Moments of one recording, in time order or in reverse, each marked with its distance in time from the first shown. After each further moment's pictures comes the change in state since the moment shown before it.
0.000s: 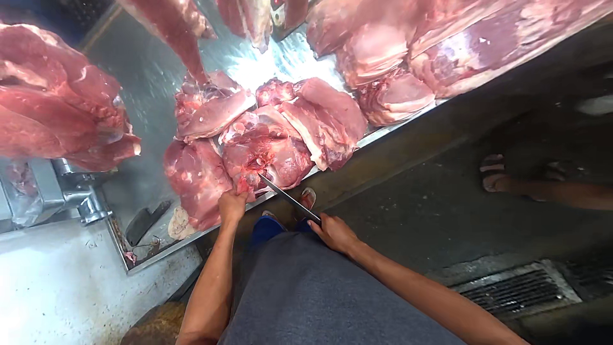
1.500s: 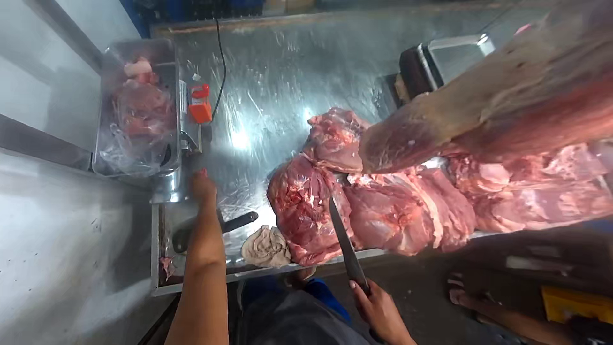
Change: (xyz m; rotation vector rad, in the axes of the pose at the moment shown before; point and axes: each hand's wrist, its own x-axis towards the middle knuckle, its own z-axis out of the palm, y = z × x) left_hand 0.338 -0.382 -0.264 -0.076 0.338 -0.221; right_hand -0.006 -0.313 0.161 0.140 0.420 0.076
